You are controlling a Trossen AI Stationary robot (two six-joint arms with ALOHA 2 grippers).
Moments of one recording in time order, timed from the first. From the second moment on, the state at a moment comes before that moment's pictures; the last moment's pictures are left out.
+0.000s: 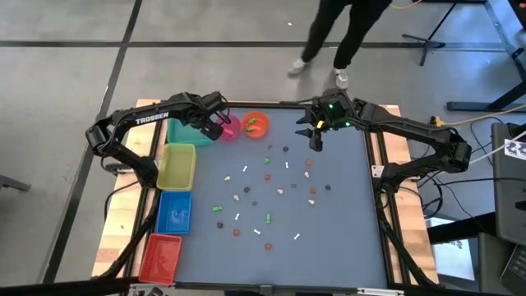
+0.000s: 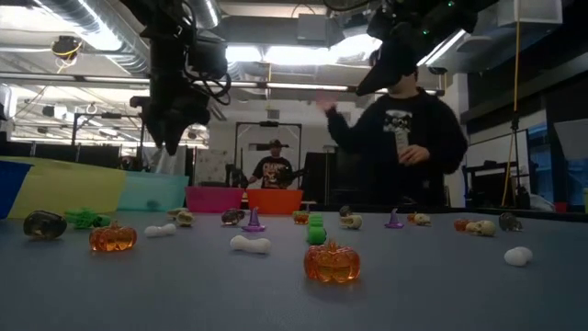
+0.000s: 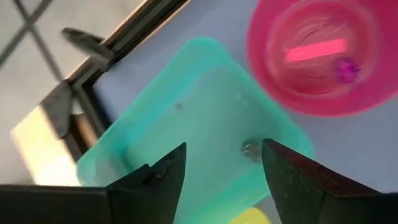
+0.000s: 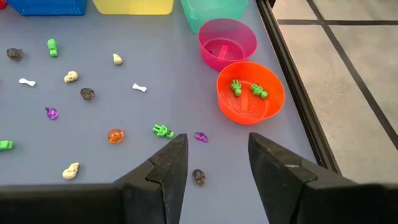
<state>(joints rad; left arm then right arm) 0.62 1.47 1.10 -1.01 -0.38 -0.33 -0.45 1.30 1.10 -0.48 -0.24 -0.32</state>
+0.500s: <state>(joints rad) 0.43 1.47 1.10 -0.92 -0.23 -0.26 -0.45 1.30 1.10 -0.48 -0.24 -0.32</state>
